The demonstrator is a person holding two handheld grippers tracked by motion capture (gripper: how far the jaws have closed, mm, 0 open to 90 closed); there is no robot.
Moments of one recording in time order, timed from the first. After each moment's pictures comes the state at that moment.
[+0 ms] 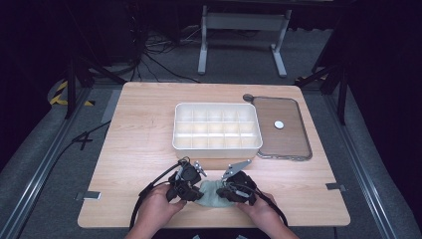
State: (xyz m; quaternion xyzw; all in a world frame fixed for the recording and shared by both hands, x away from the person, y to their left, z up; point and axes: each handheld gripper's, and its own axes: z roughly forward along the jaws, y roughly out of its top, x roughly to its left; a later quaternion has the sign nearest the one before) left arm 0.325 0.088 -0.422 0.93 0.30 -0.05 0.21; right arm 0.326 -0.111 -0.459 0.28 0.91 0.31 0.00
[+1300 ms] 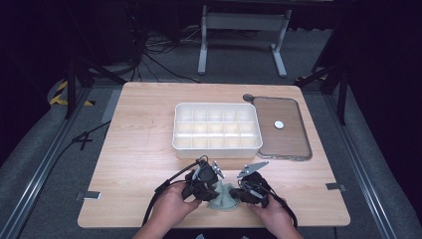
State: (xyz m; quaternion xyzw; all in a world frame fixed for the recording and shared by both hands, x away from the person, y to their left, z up) left arm 0.323 0.043 -0.414 0.95 0.24 -0.03 0.21; right arm 0.322 -0.149 -0.460 0.34 0.89 0.31 -0.01
